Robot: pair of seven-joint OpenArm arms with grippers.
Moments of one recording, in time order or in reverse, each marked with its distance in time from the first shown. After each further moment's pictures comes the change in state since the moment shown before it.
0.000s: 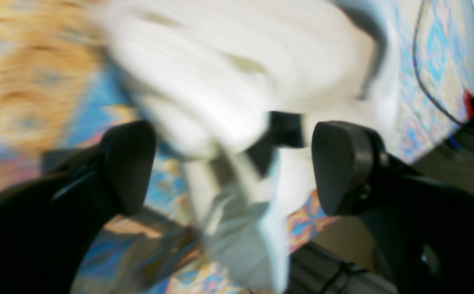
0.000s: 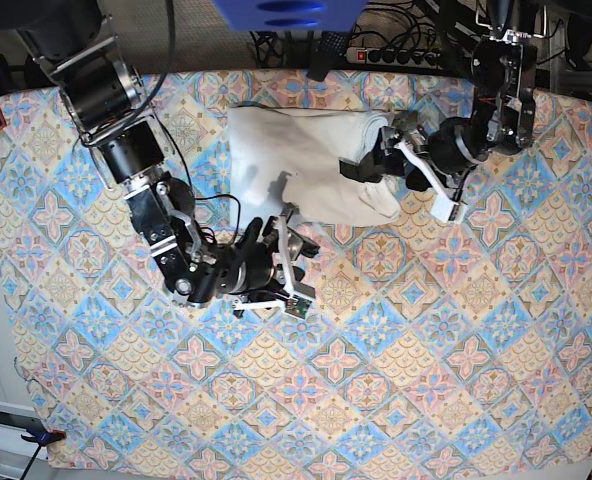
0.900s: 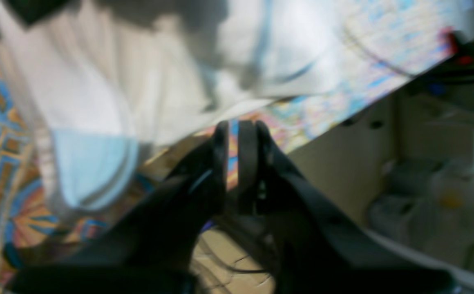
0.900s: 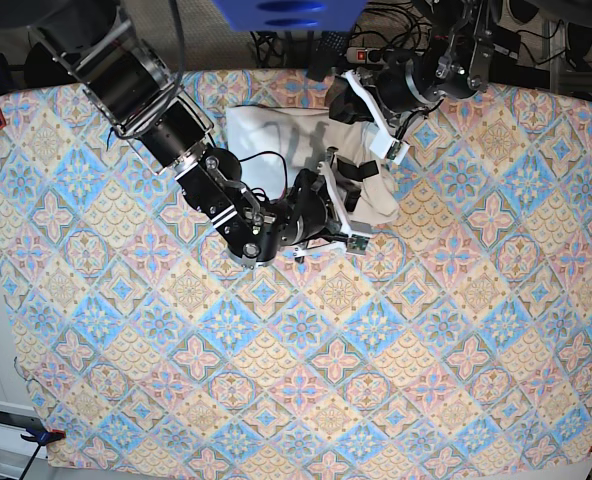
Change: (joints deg) left arm 11.8 6.9 9.4 9.3 11.3 0.2 0.0; right arm -1.3 -5.6 -12.0 -9.0 0.5 0.1 3.1
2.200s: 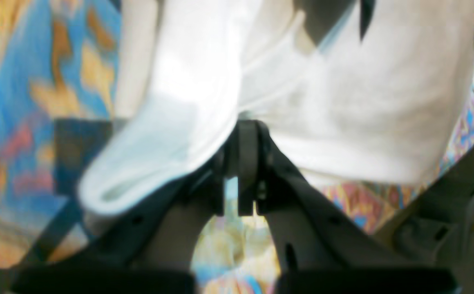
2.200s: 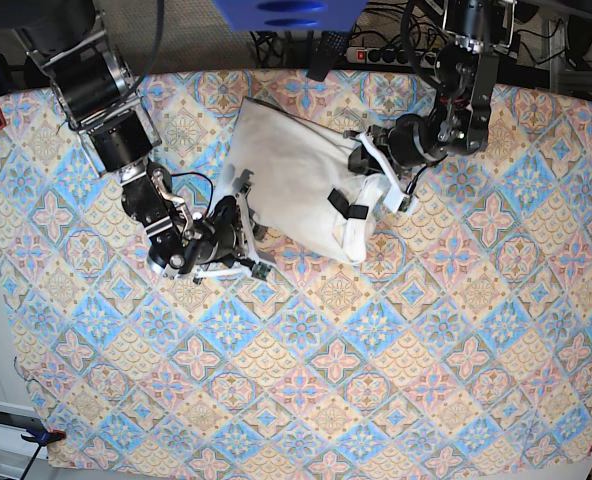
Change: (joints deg) left arm -19.2 -0.4 -0.3 -23.7 2.1 -1.0 -5.1; right arm -2.5 8.2 12.3 -3.2 -15.4 0.0 1.1
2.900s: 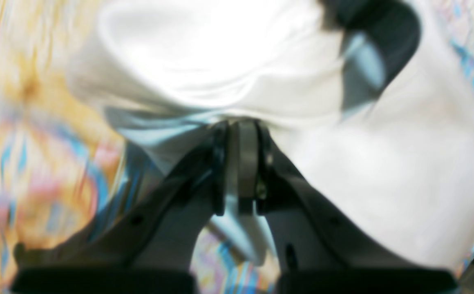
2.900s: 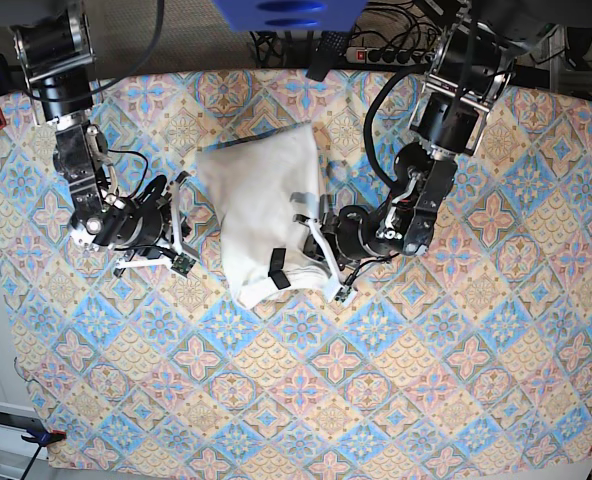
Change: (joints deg) left arm -25.7 6.3 14.2 -20.7 4.8 0.9 -5.8; right arm -13.2 11.3 16.3 23.9 -0.2 0.0 -0.9
